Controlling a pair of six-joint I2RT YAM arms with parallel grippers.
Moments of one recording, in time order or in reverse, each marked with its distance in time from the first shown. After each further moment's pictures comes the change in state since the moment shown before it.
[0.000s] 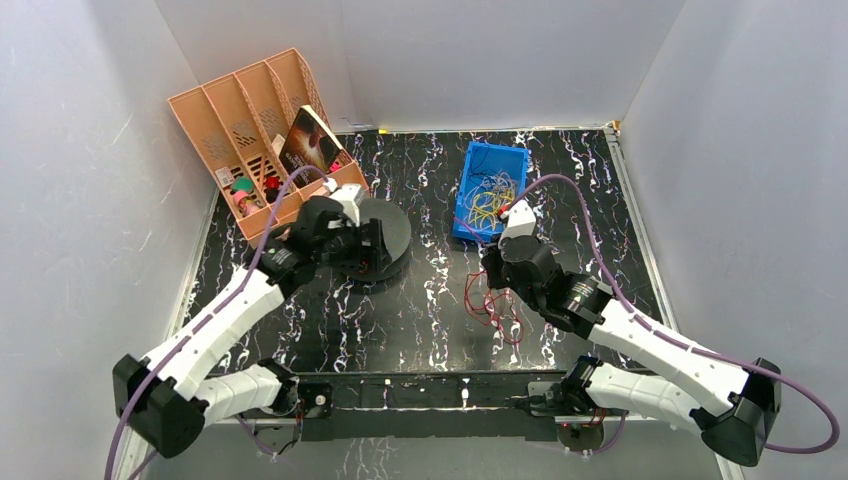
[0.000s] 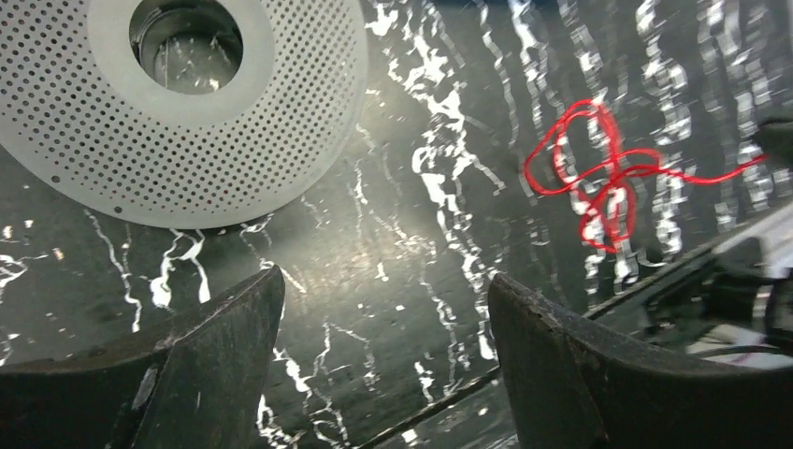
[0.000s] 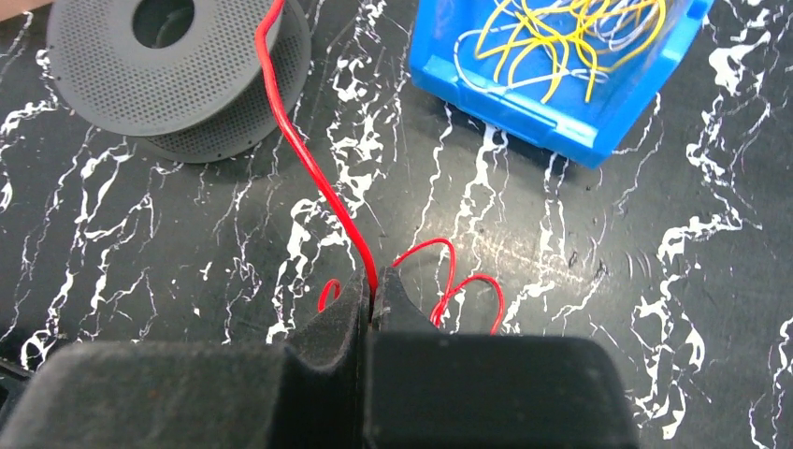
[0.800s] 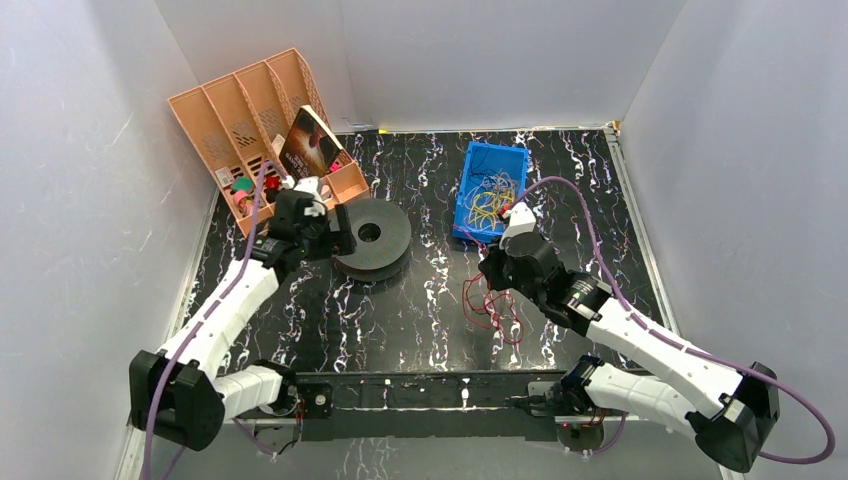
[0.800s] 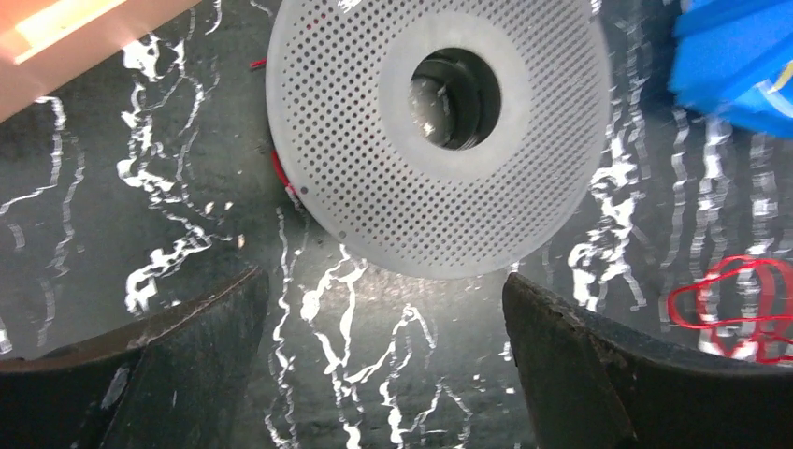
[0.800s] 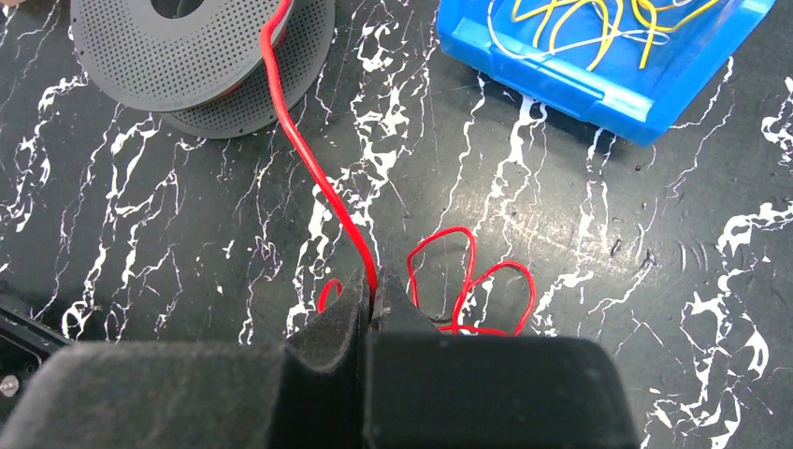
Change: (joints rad) left arm 0.183 0.098 -0.038 0.005 -0.221 0.061; right arm -0.084 0.009 -0.040 0.011 -0.154 0.036
